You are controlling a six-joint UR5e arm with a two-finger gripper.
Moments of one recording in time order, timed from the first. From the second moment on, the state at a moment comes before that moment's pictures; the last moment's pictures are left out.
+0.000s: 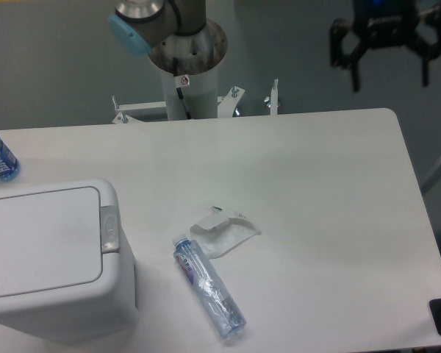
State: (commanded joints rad) arm 2.67 -1.64 -1.42 -1.17 1.49 1.01
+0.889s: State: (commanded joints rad) arm 2.44 -1.81 -1.39 -1.07 1.49 0.57
